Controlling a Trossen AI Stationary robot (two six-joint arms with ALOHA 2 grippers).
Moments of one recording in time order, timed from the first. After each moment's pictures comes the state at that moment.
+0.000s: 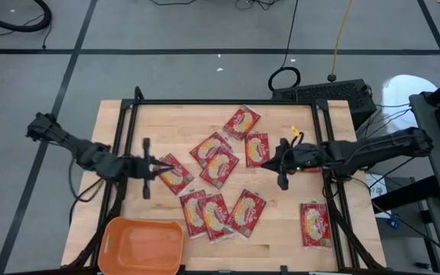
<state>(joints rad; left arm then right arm) -0.50 0.81 0.77 -0.27 -0.56 0.23 0.11 0.92 0.59 -0.22 0.15 0.34</state>
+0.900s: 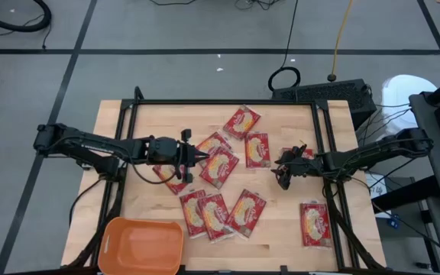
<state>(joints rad) -0.04 1.25 0.76 0.07 -0.18 0.23 0.11 0.94 0.15 0.01 0.34 0.51</state>
